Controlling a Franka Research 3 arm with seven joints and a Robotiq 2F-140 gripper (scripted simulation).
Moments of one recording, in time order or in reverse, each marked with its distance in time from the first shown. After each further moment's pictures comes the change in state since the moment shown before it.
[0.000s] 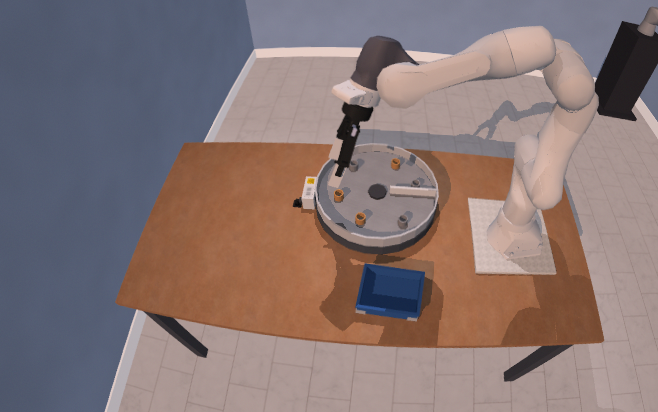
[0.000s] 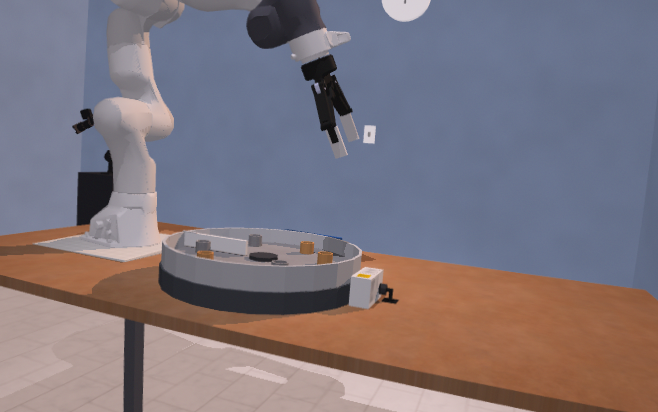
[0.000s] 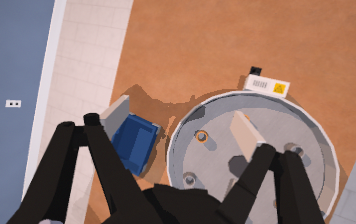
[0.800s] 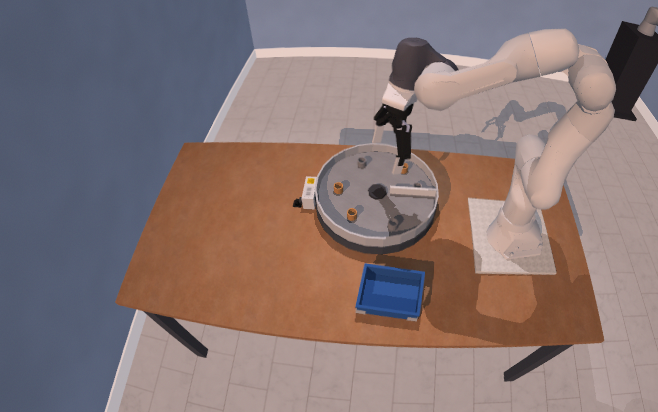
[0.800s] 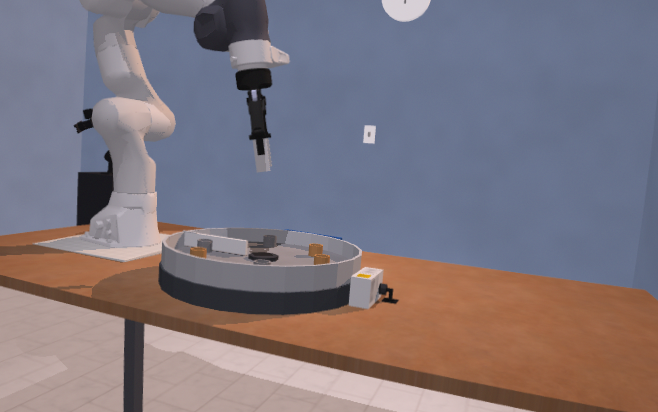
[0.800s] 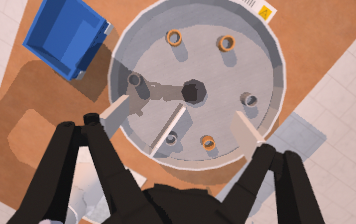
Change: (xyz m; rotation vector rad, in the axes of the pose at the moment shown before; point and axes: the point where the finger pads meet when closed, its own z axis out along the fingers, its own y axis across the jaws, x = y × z) arm -0.156 0.120 -0.033 -0.157 -0.236 -0.367
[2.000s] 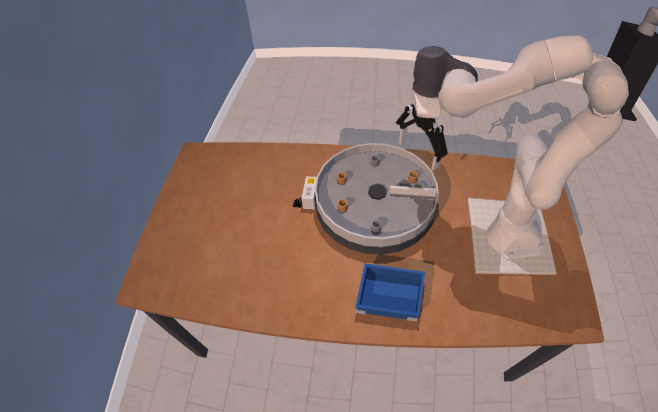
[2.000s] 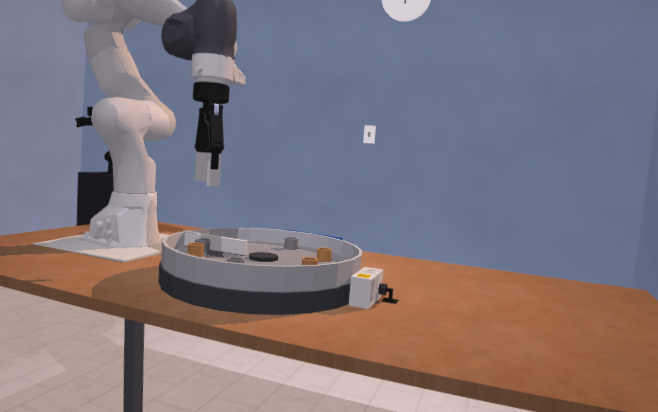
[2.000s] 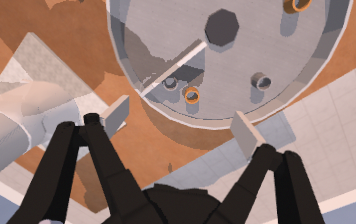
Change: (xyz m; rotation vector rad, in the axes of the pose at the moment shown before) arm -0.126 0.009 0.015 -0.010 -0.190 -0.329
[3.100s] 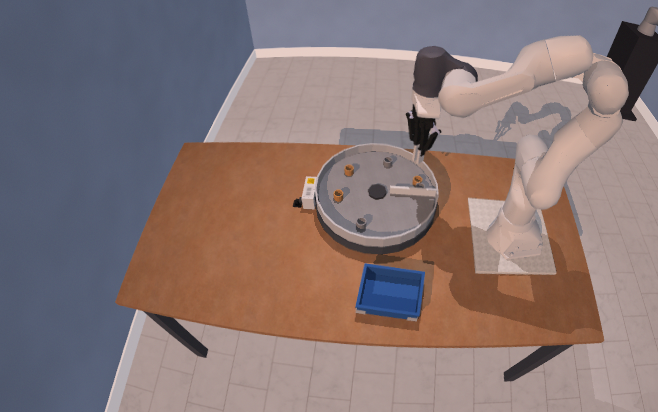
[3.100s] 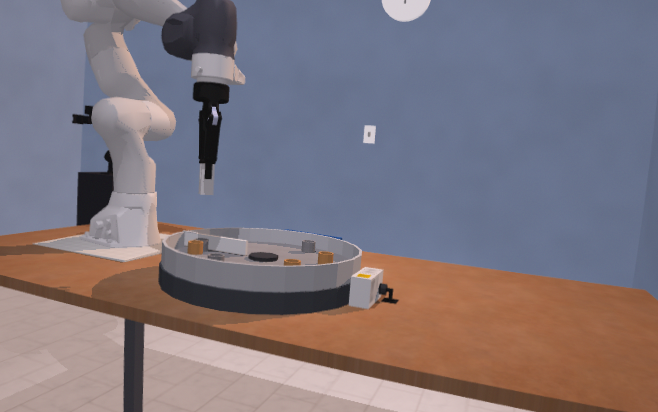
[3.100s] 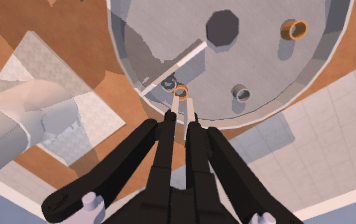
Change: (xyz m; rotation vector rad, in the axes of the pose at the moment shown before) arm 0.000 0.000 0.000 0.000 0.000 -0.009
